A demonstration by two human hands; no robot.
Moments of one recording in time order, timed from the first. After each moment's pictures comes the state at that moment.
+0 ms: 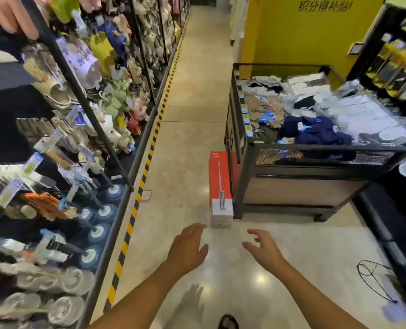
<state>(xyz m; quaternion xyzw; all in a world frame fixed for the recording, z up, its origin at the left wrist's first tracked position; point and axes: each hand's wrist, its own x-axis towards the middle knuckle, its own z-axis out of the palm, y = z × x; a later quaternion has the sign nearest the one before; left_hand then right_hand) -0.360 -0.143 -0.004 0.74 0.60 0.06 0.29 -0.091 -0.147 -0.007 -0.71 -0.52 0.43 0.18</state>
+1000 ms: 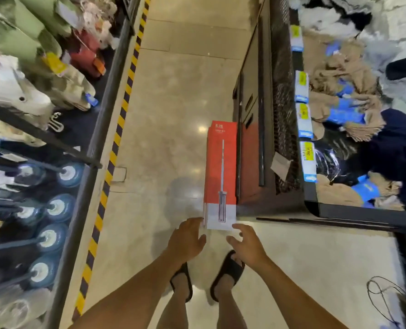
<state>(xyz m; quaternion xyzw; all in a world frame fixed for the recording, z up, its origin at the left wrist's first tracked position) -0.336 0.261 -0.236 0.64 0.63 -0.05 0.44 -0.125 0.260 -0.195 -0.73 -0.44 0.52 0.03</state>
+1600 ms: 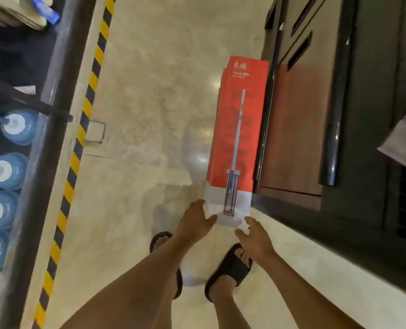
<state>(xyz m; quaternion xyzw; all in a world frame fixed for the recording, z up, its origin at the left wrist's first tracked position) -0.274 0.307 -0.505 0.44 0.72 -0.03 0.54 -0.080 0.293 -0.472 -0.73 -0.39 0.55 -0.06</state>
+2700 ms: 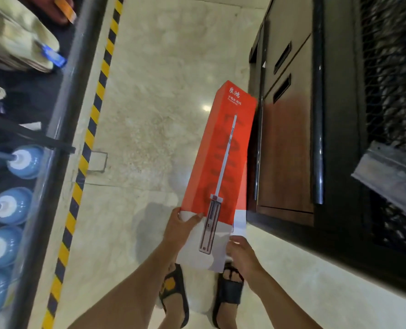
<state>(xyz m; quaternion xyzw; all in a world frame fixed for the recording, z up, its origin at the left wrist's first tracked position) -0.335 0.343 -0.460 0.23 0.74 0.19 0.60 -0.147 0.305 -0.441 -0.74 -0.16 0.65 0.03</state>
